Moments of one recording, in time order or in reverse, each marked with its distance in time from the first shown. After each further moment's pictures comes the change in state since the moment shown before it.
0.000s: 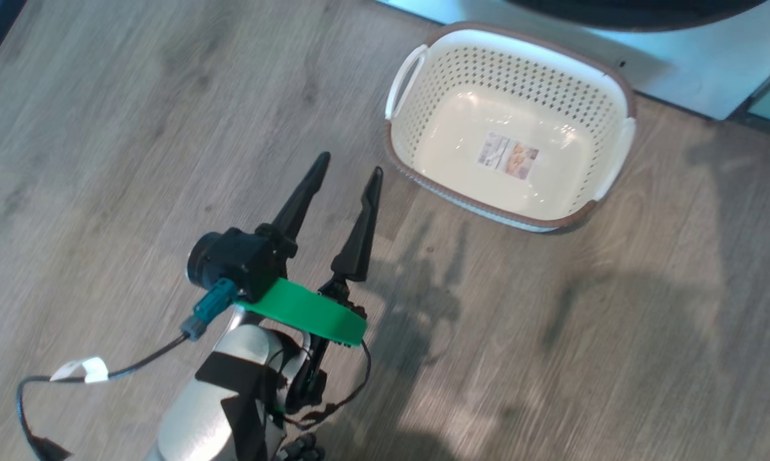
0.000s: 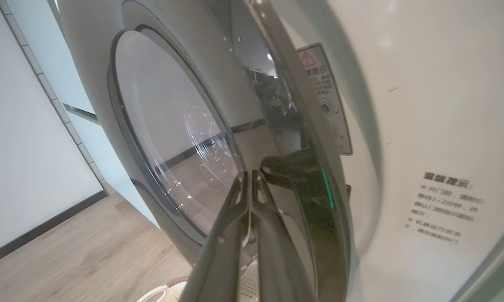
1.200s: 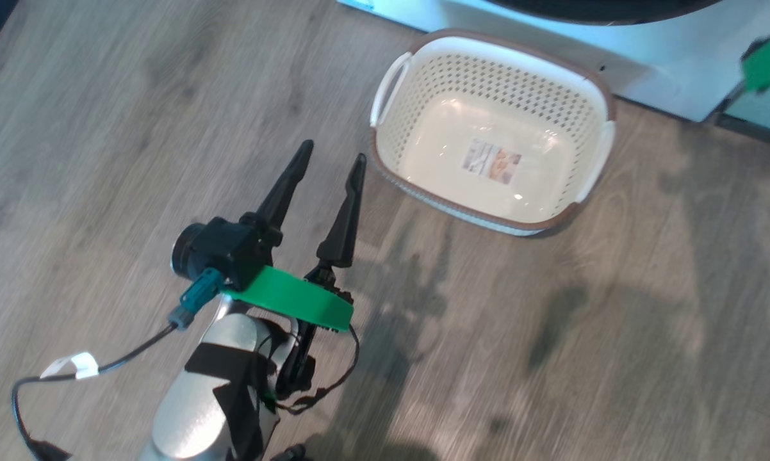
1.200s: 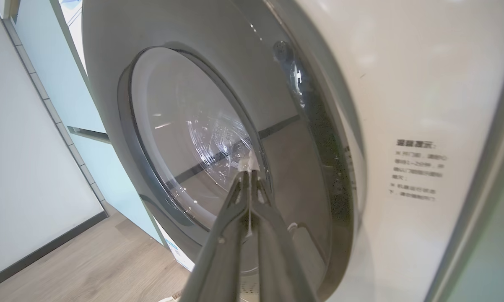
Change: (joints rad) left arm -0.011 -0.035 0.081 0.032 0.053 -0.043 0.000; right arm 0.145 0.005 0.041 -0.123 0.081 0.000 -0.101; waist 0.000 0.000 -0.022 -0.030
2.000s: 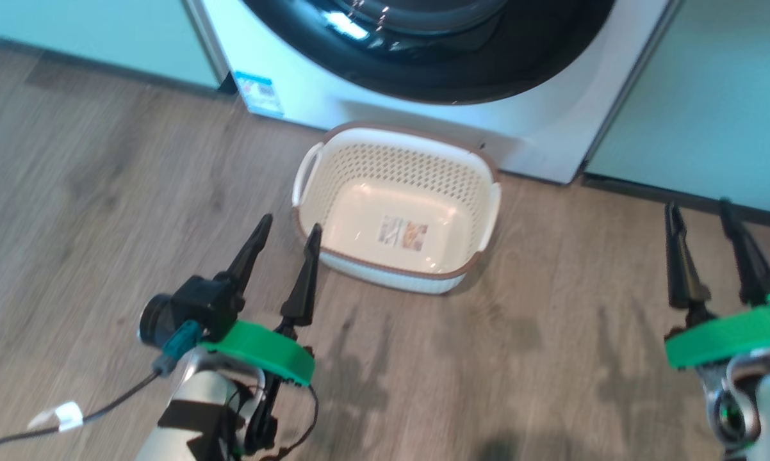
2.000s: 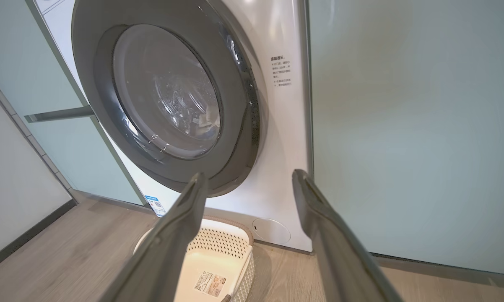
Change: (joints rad) left arm 0.153 0.044 0.059 0.042 0.036 0.011 0.007; right arm 0.849 0.134 -0.262 -0.606 -0.125 0.000 0.077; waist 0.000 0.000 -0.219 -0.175
